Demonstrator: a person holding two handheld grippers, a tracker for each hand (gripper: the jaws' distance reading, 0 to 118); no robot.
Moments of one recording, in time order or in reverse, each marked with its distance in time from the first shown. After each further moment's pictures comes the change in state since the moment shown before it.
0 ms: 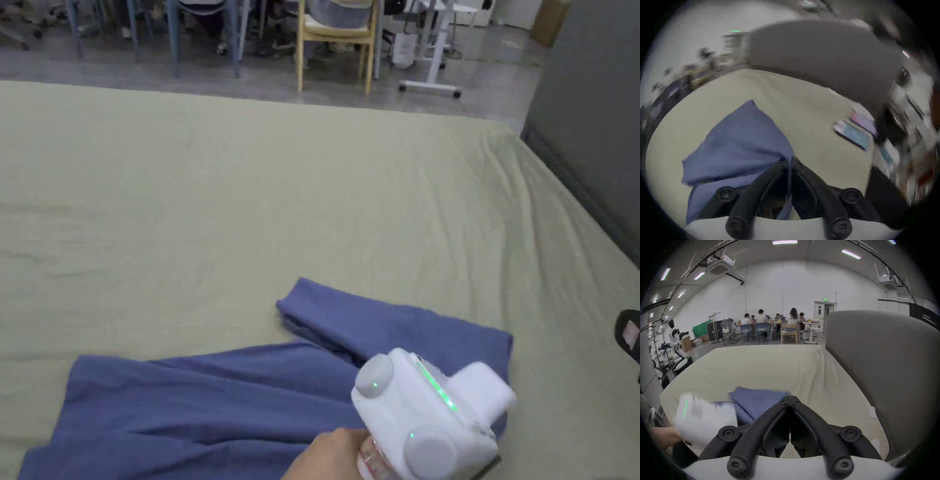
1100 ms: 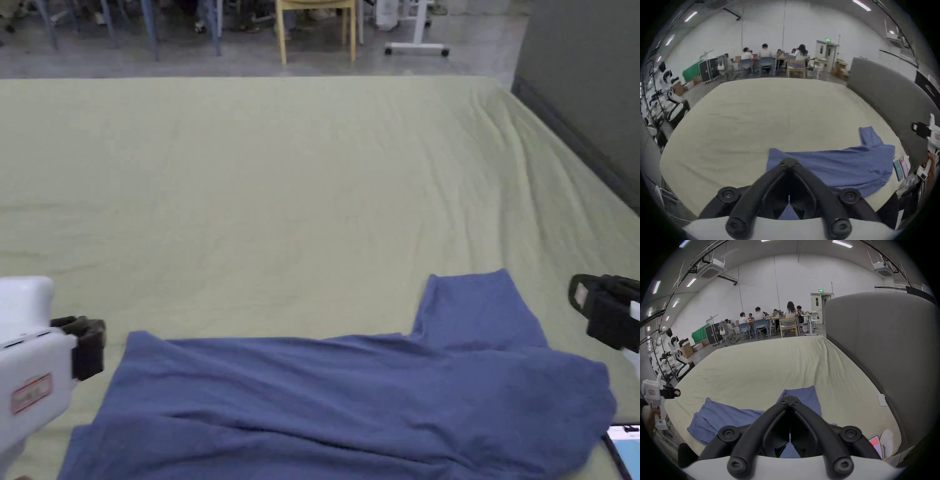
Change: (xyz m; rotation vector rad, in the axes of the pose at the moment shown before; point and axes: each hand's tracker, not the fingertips) left arm -0.105 -0.195 0.298 0.140 0.848 0.837; right arm -0.014 -0.021 -0.044 -0.060 0.054 -0.057
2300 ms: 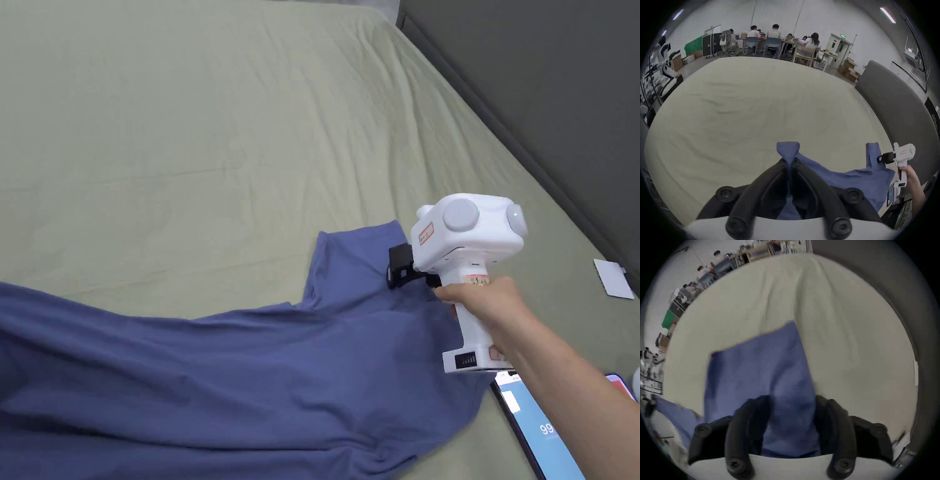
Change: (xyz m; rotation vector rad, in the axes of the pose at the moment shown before) left arm -0.001 0.037 -0.124 -0.106 -0.104 0.188; right arm 0.080 -0.037 -0.275 -0.725 -0.171 -0.077
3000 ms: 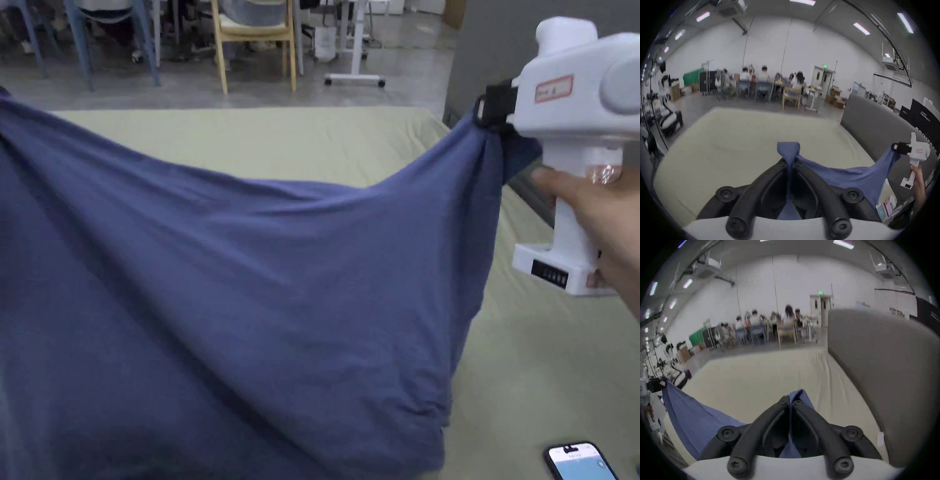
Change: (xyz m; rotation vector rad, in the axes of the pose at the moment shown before) left arm 0.033 0.173 0.183 0.476 -0.005 -0.146; right arm -0.043 0.074 0.336 0.849 0.167 0.055
